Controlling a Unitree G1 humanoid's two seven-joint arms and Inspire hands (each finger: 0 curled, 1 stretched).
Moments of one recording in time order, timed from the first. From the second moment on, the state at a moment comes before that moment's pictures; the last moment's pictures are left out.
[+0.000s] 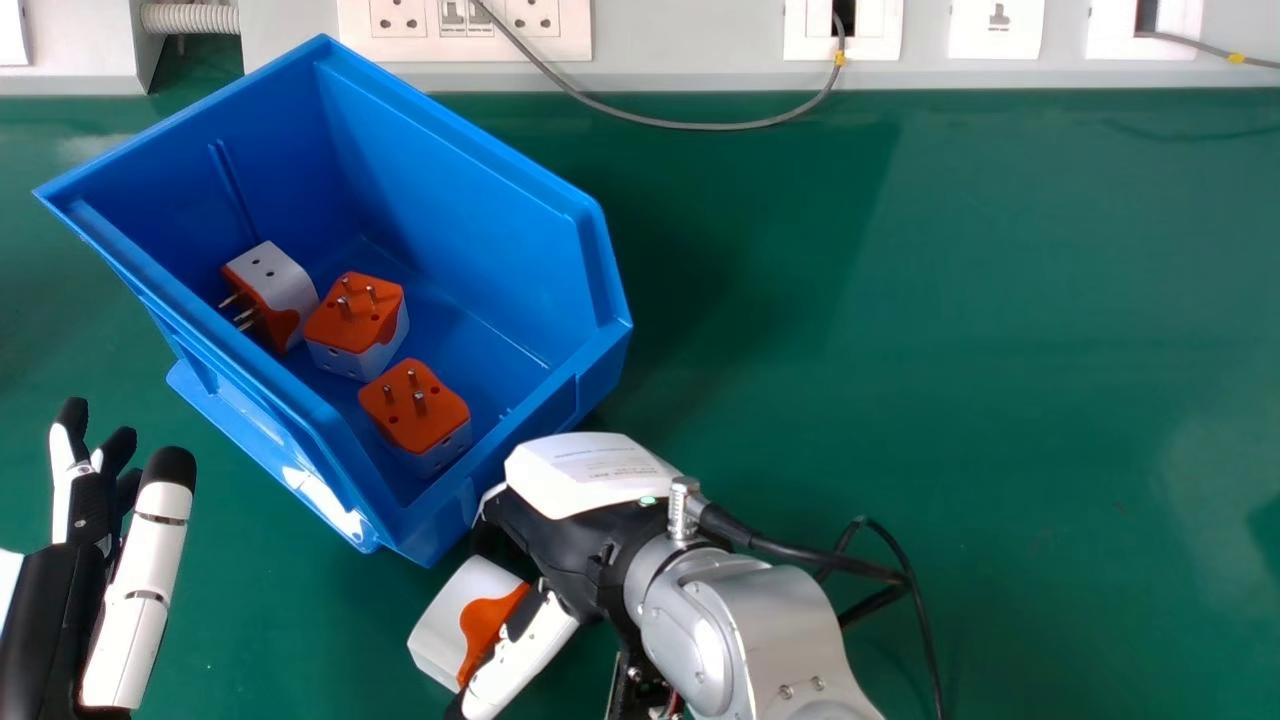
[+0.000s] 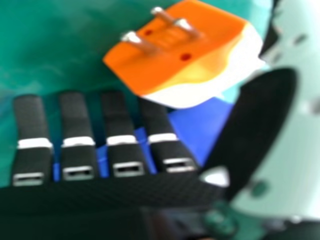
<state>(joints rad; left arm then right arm) 0.68 0.11 0.32 -0.58 0.06 0.08 -0.12 -0.29 0.03 0.86 -0.04 -1.12 0.63 0.68</state>
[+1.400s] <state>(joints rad) 0.66 0.11 0.28 -0.64 0.08 0.12 -0.12 -0.23 0.02 0.90 0.01 -1.07 0.59 0.46</state>
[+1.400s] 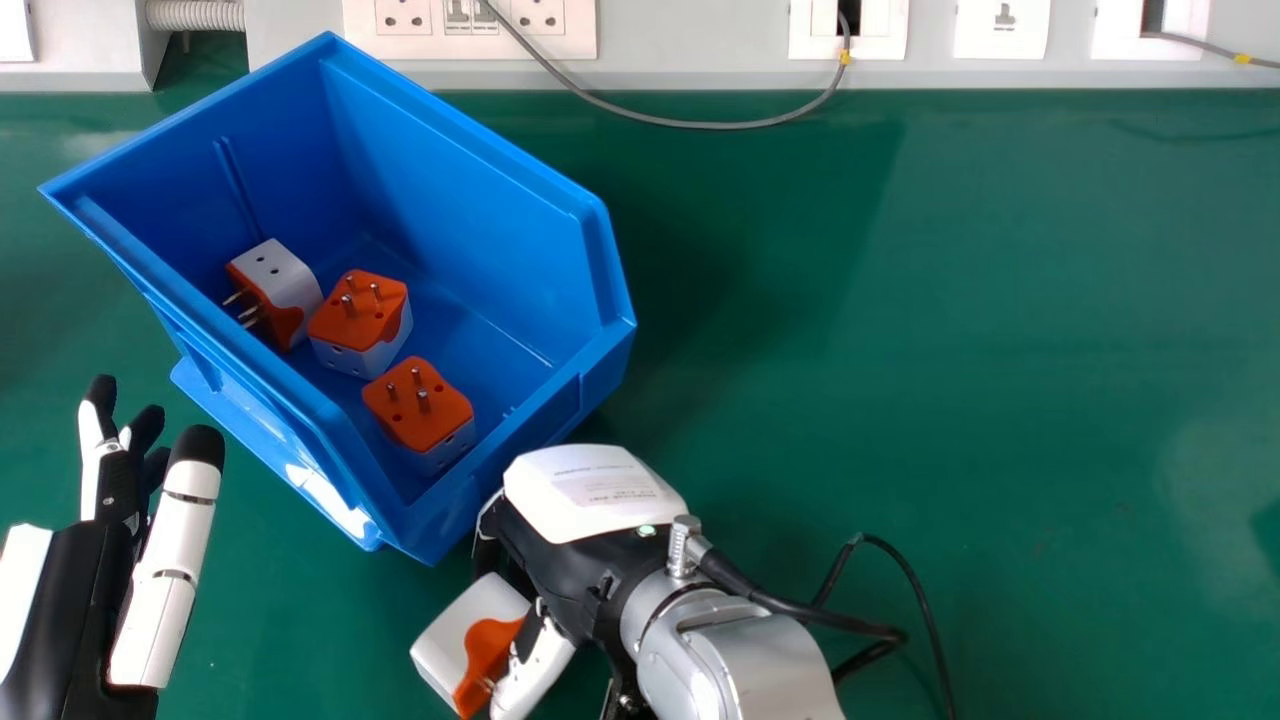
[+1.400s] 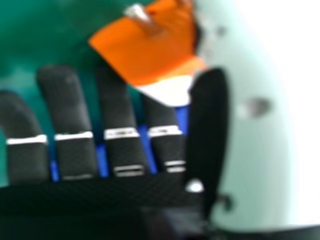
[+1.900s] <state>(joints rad) 0.67 0.11 0.28 -0.64 0.08 0.12 -0.12 -0.23 0.02 0.90 0.02 -1.07 0.56 0.47</state>
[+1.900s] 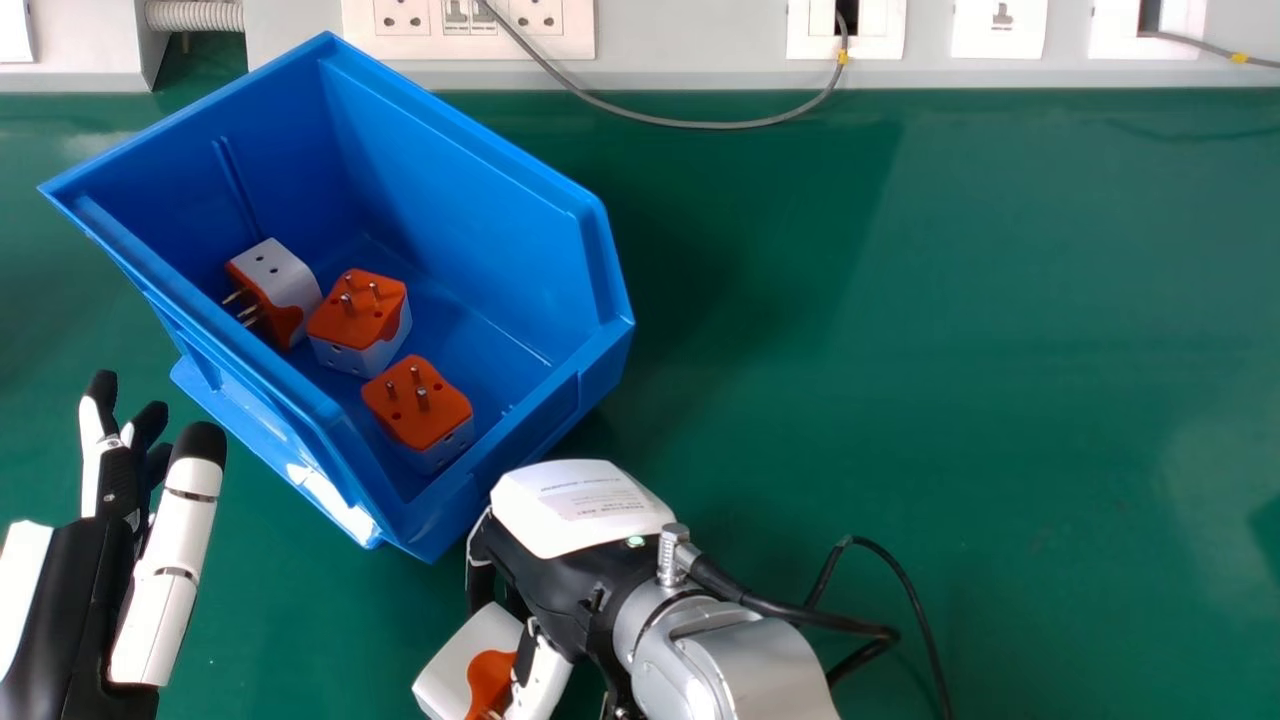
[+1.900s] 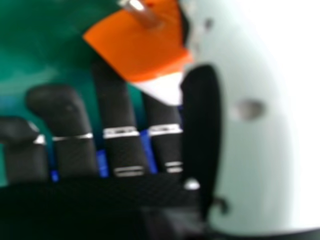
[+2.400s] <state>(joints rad) 0.67 0.11 0.28 -0.64 0.08 0.12 -0.12 -0.16 -0.01 0.81 -0.03 -0.98 0.51 0.43</state>
